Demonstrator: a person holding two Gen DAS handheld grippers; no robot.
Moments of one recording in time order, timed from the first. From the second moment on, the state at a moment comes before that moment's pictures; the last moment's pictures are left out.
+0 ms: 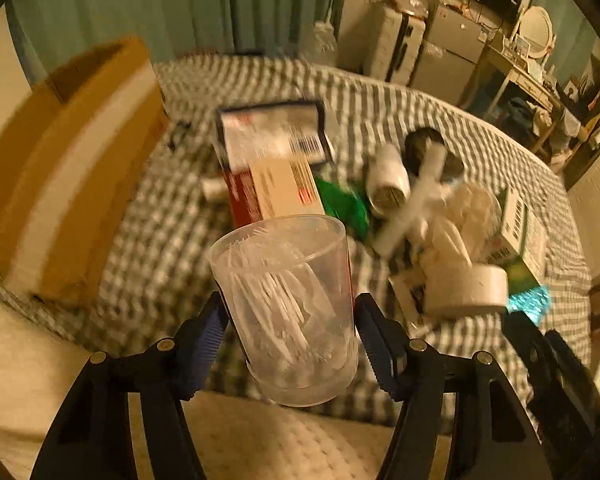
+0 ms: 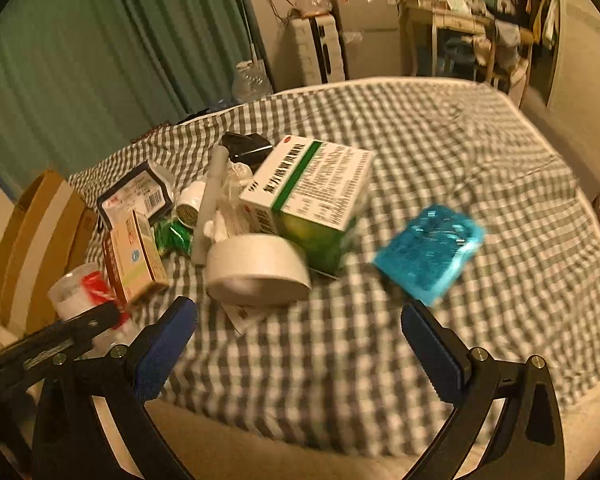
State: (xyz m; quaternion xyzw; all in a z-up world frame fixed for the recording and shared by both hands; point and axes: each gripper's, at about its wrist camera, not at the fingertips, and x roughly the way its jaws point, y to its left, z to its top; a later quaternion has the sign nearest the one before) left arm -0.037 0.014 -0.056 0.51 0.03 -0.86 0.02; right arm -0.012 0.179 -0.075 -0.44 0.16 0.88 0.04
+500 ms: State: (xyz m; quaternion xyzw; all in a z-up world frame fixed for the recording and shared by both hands) left arm -0.043 0.002 -0.034 0.49 0.02 -0.87 0.03; right arm -0.054 0.166 -0.113 -0.50 0.18 0.85 0.03
